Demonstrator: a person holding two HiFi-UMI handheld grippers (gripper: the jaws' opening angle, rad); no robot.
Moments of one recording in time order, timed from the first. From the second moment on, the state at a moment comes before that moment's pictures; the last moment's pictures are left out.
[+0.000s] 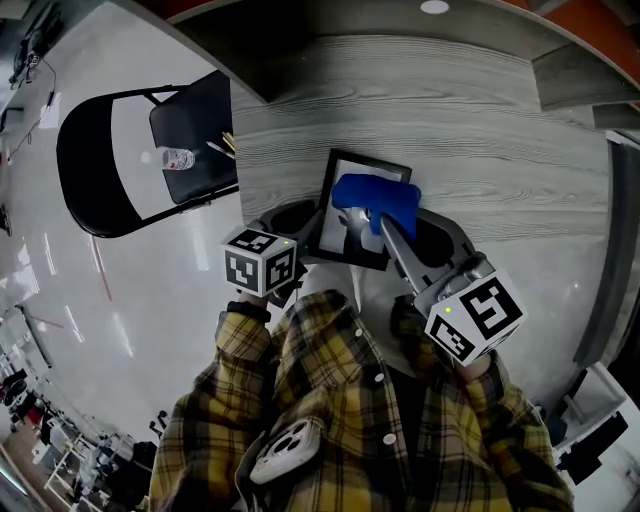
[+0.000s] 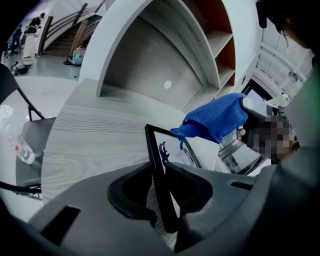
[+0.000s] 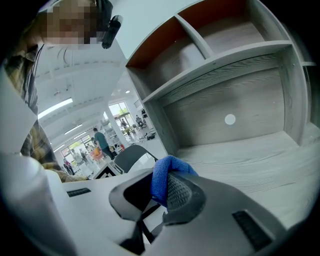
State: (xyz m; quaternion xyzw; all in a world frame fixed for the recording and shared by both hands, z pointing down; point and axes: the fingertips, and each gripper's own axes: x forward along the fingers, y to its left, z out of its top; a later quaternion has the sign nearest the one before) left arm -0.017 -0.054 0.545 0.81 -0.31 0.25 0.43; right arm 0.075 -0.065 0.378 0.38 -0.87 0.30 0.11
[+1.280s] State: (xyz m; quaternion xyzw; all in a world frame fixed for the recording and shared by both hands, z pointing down) left arm -0.011 -0.047 0.565 0.78 -0.27 0.25 0.51; right arm 0.016 -0.107 0.480 0.32 -0.87 0.22 0.31
